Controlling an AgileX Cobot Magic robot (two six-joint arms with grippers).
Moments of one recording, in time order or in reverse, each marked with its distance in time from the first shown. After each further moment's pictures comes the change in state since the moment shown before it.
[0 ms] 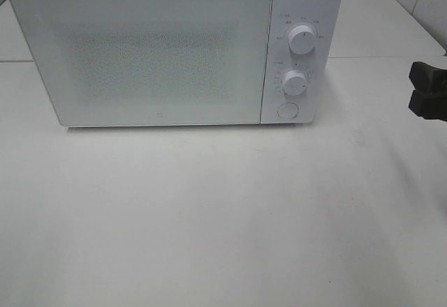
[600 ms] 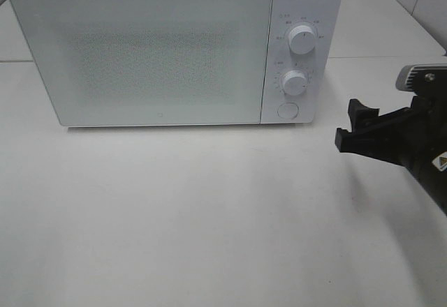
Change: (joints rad) left arm 0.000 0.000 0.000 0.000 0.000 0.000; right arm 0.502 0.318 -0.015 0.578 -0.310 -0.182
